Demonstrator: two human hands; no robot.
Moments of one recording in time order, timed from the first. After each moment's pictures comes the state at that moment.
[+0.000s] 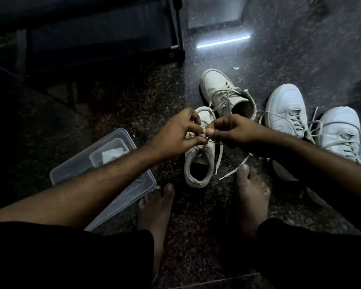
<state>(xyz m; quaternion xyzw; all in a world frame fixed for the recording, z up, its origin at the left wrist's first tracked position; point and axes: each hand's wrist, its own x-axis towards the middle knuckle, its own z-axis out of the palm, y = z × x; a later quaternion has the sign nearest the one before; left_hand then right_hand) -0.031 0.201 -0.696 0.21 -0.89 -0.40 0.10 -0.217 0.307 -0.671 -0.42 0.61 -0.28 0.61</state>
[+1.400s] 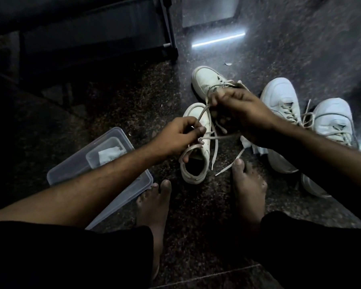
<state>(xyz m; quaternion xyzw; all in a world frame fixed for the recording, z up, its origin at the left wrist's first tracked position) -0.039 0.230 -0.679 0.32 -0.68 -0.66 0.02 -0.219 0.312 -0.635 -0.32 0.52 -0.51 0.60</state>
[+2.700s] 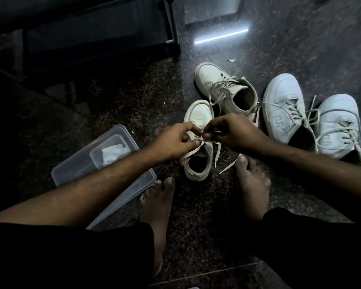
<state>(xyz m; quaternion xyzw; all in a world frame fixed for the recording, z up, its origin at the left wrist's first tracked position) -0.018 0.226 -0.693 0.36 -0.76 -0.55 -0.05 -0.207 0.325 -0.682 -0.58 0.72 -0.19 0.34</state>
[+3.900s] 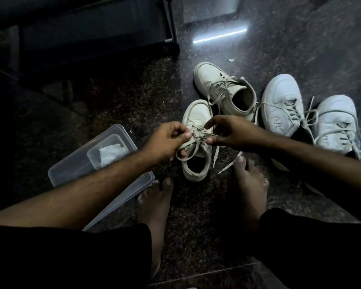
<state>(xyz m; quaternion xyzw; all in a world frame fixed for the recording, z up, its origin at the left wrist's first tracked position) -0.011 0.231 -0.696 0.43 -0.65 -0.63 0.03 -0.220 0.323 -0.688 -0.55 0.71 -0.14 0.43</state>
